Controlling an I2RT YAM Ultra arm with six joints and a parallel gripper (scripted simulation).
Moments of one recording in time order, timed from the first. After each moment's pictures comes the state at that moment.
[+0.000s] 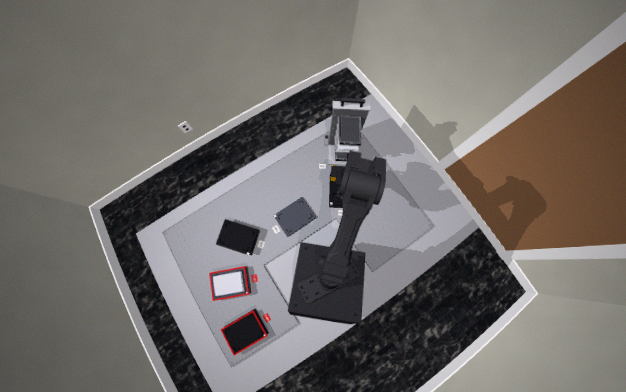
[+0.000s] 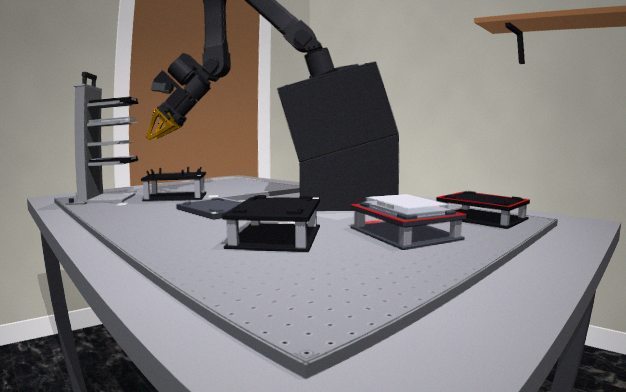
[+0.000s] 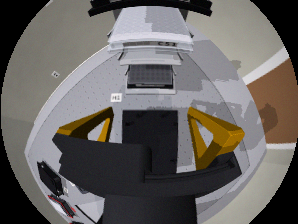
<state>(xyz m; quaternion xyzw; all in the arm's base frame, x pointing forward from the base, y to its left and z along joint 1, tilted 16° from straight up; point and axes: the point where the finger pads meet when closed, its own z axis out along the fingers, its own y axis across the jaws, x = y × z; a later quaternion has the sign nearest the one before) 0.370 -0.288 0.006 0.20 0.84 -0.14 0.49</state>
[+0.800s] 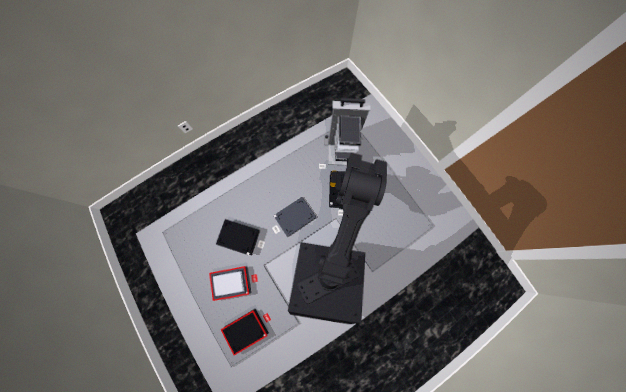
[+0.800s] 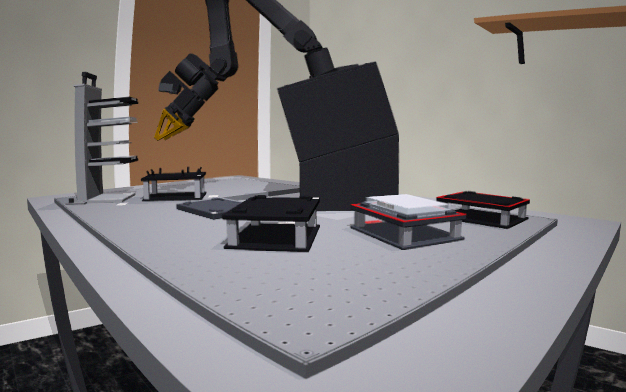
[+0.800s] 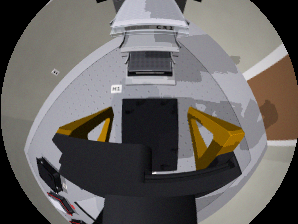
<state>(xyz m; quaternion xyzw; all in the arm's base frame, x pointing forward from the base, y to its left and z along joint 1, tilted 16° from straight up) 0.351 -0.279 -0.004 0.21 0.84 -0.14 0.48</state>
